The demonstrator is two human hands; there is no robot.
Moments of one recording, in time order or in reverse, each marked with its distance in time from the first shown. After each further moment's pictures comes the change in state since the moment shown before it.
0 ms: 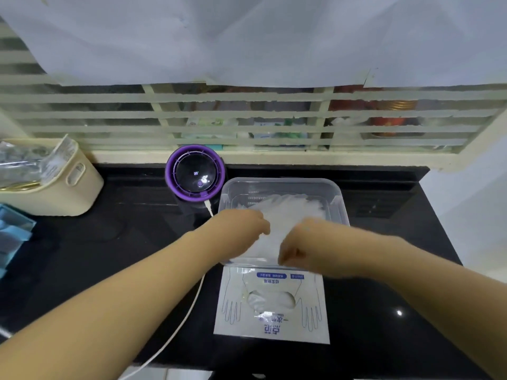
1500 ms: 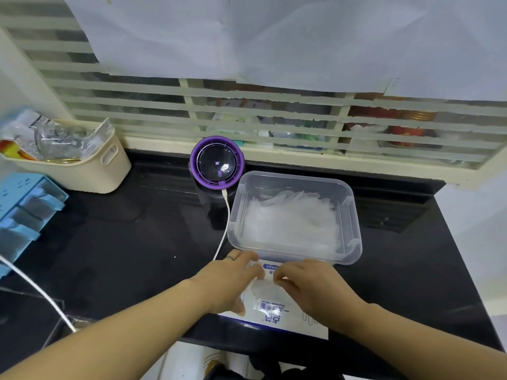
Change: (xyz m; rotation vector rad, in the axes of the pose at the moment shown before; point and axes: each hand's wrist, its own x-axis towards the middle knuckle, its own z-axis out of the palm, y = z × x) left_hand -0.070 0.039 0.082 -0.214 0.007 -0.027; right_hand -0.005 -0.003 0.101 0.078 0.398 -0.168
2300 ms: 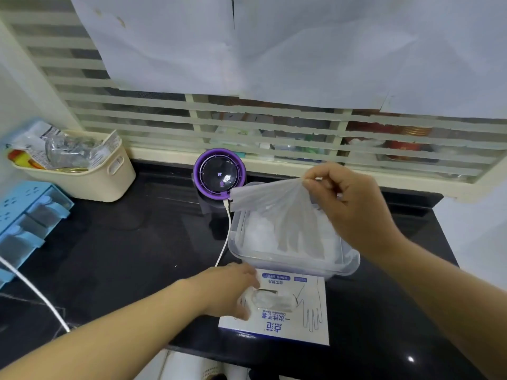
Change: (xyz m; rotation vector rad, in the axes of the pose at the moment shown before) left_hand -0.008 0.002 -0.026 -0.179 -0.122 -0.038; right_hand 0.034 -0.001 -0.110 0.288 0.685 -0.137
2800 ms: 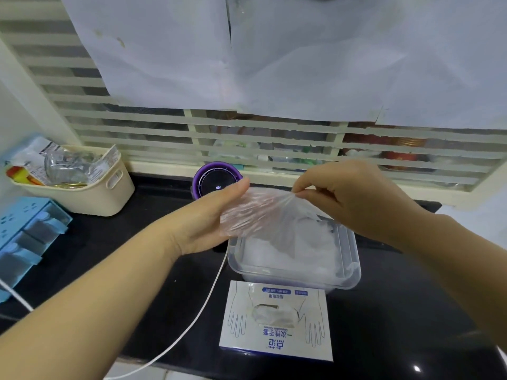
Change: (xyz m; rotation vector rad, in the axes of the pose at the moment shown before) left_hand -0.031 0.001 -0.118 -1.654 0.142 0.309; right_hand 0.041 -0.009 -0.029 -0.423 -0.345 -0.229
